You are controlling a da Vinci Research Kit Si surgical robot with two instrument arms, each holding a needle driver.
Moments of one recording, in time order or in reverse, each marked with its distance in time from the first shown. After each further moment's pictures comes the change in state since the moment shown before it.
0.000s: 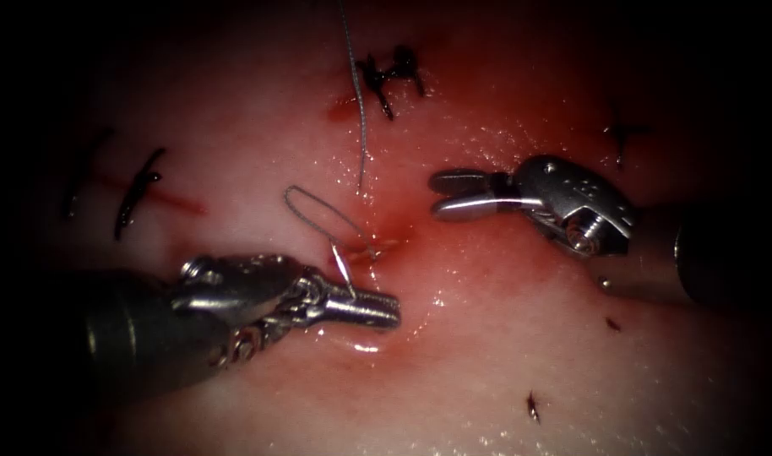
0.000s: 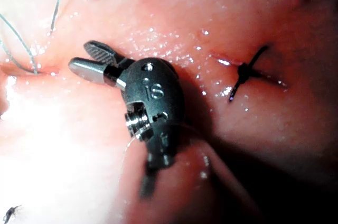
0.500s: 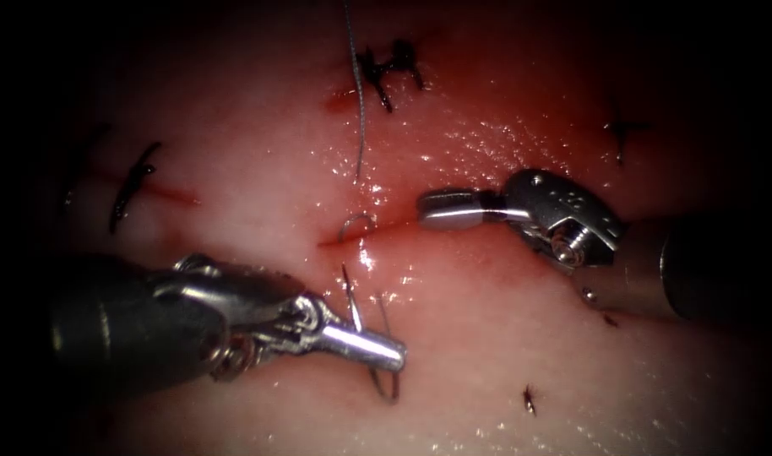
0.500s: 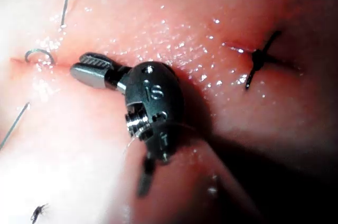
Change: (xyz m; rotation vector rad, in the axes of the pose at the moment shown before) right arm -0.002 -0.001 0.000 0.049 -0.014 0.151; left arm 0.001 0.005 -0.001 -0.143 -0.051 -0.110
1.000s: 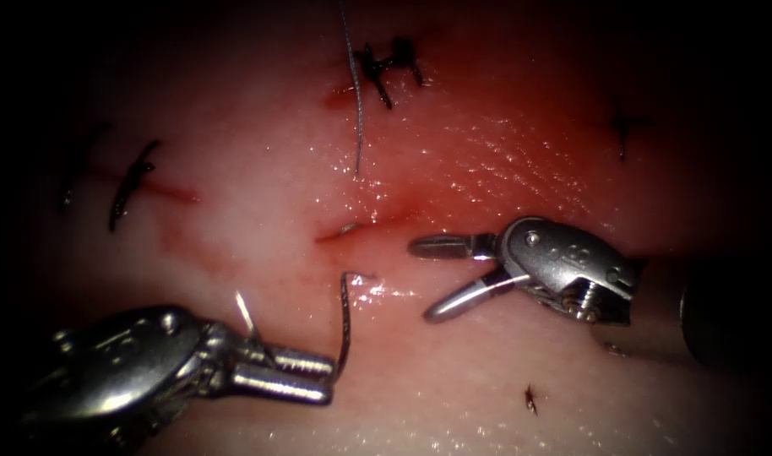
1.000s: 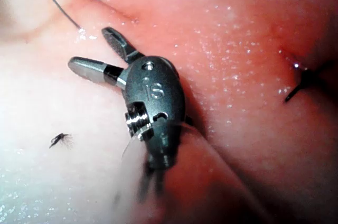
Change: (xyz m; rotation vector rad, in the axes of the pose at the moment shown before) right arm 0.000 -0.007 0.002 -0.010 -0.157 -0.360; left arm -0.002 0.008 -0.003 0.200 0.055 0.648
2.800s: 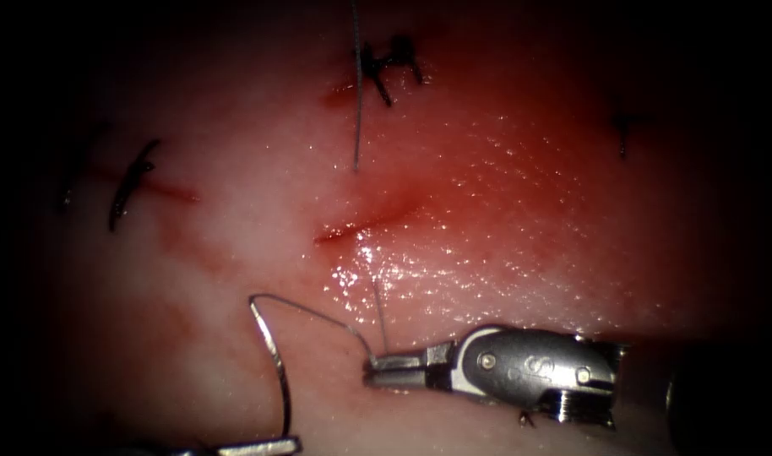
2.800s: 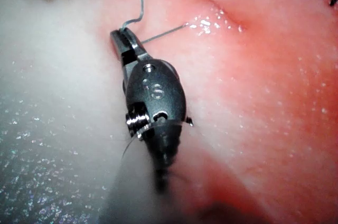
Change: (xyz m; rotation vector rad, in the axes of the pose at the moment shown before) right arm 0.000 -0.013 0.002 0.046 -0.144 -0.160; left arm -0.007 0.005 0.001 0.367 -0.152 0.369
